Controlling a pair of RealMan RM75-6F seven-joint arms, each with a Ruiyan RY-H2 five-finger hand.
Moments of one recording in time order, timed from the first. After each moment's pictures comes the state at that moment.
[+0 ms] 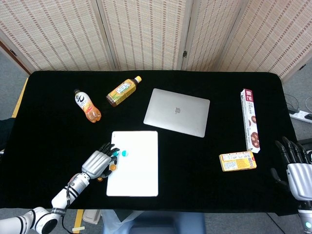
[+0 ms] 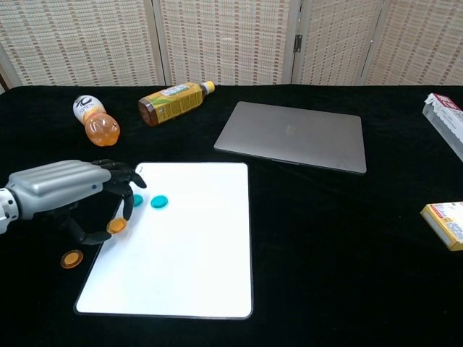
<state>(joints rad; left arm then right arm) -0.59 -1.50 -0.02 -1.43 1.45 0.94 0.21 0.02 -1.10 0.05 -1.60 -1.53 1.54 0.00</state>
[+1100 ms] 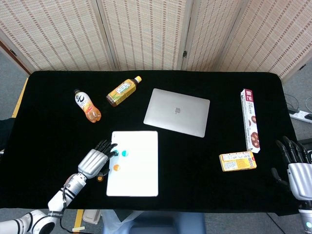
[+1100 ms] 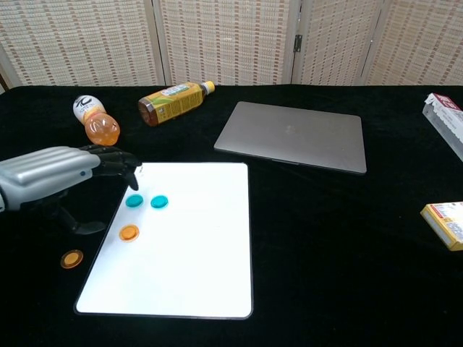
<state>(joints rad) -0.56 -1.47 0.00 -1.46 1.48 1.05 0.19 0.02 -1.09 0.05 -1.60 -1.53 1.54 0.00</state>
